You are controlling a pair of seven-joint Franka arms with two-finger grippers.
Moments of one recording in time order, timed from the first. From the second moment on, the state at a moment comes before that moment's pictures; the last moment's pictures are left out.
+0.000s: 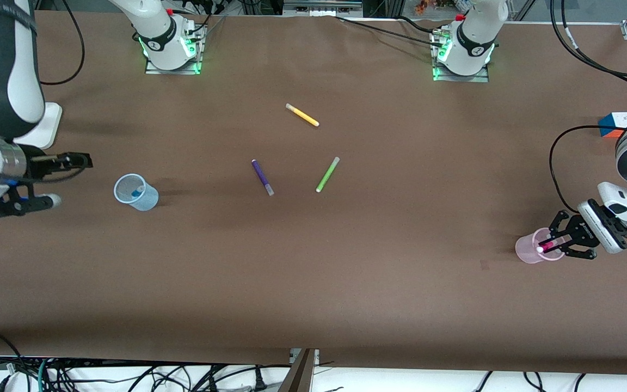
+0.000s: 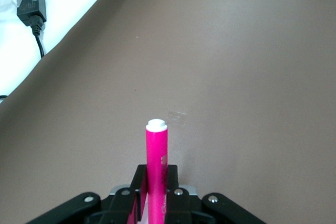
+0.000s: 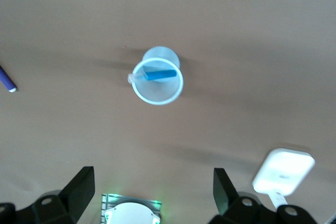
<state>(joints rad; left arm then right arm) 0.42 0.58 -0.14 -1.69 -0.68 2.26 1.92 0.08 0.32 -0.10 -1.41 -0.04 1.40 -0.20</state>
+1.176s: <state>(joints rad) 0.22 0.25 -0.19 -1.62 -0.16 1.80 0.55 0.04 -0.04 -0.06 -1.57 -0.07 1.38 -0.05</state>
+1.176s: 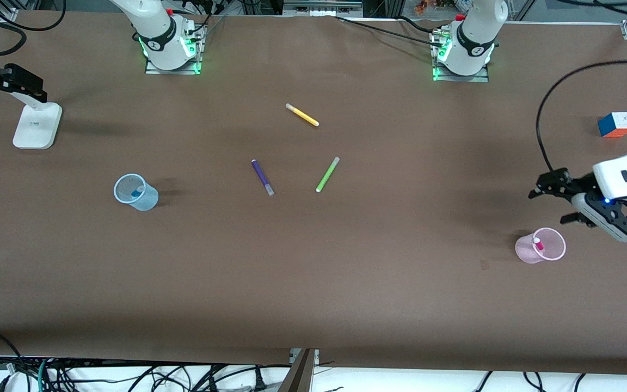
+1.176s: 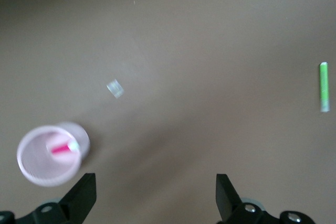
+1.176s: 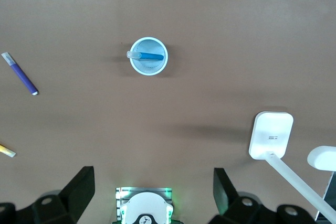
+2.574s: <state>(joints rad) -0.11 0.15 -0.18 -1.43 0.01 1.44 -0.07 0.03 -0.03 -0.06 -1.56 -0.06 1.38 -0.05</state>
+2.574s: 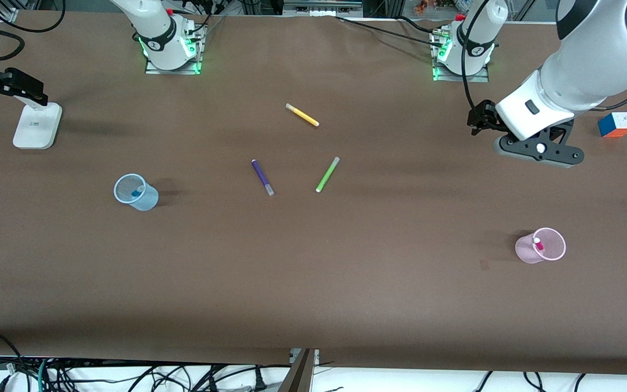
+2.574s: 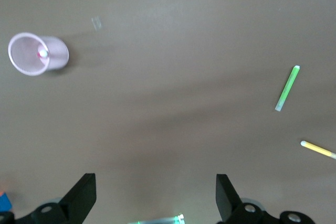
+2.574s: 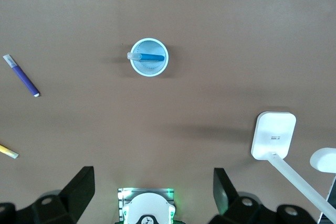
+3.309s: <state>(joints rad) -0.06 0.05 -0.17 -1.58 0.01 1.54 -0.03 0.03 -0.03 -0.06 -1.56 -0.06 1.38 -0.05</state>
